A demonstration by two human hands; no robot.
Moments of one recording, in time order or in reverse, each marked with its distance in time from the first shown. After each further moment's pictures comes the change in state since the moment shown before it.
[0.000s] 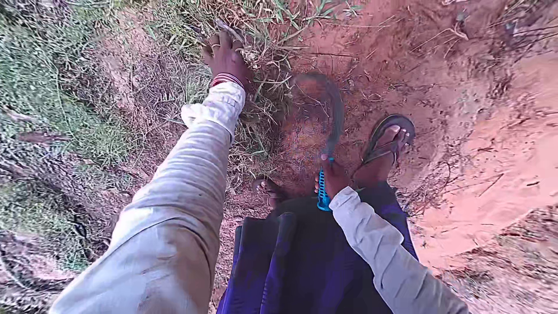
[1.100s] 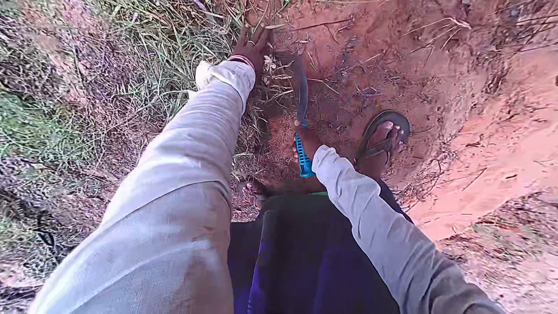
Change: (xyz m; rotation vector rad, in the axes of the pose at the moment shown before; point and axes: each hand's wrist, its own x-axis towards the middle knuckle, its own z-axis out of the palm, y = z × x) left_hand 0.063 0.046 0.085 0.437 -0.371 0.504; right_hand 0.101 -0.045 0.020 -0.098 -0.151 0.093
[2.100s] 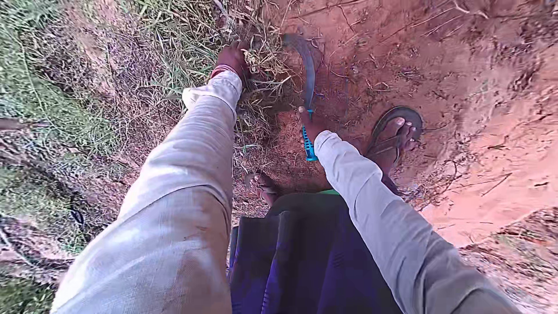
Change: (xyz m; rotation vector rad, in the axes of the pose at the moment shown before) left_hand -0.057 -0.027 0.018 -0.561 0.109 -0.408; right_hand 0.011 -0.012 -0.004 -0.218 0.064 -0.085
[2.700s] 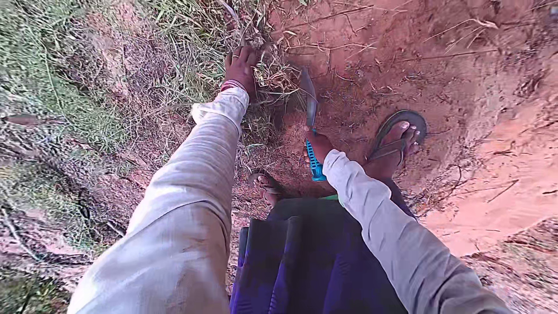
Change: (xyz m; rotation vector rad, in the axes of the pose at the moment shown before) left_hand -0.024 -0.012 0.013 0.033 0.188 0.202; right_hand -0.034 0.022 0.008 0.102 -0.133 0.097
